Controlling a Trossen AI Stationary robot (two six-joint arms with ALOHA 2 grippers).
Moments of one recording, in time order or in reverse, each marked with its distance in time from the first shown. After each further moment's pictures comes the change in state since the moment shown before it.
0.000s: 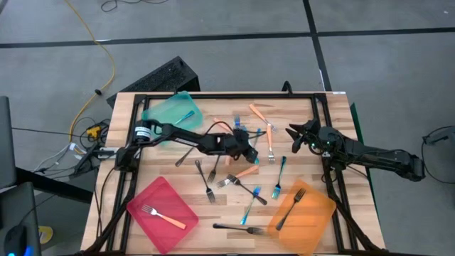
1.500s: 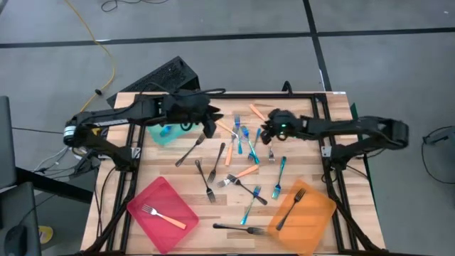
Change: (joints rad) left arm 0.107 -0.763 0.001 -0.525 0.025 0.496; right arm 0.006 1.046 0.560 0.081 -0.088 0.146
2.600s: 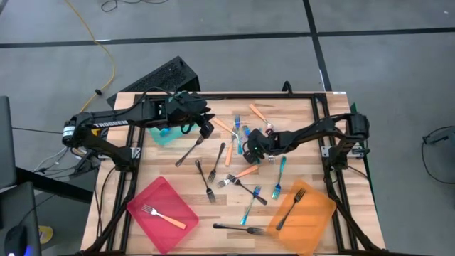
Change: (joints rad) left arm -0.009 -0.008 -0.040 -0.115 -0.147 0.006; right arm 0.218 0.454 0.186 -0.043 0.077 0.177
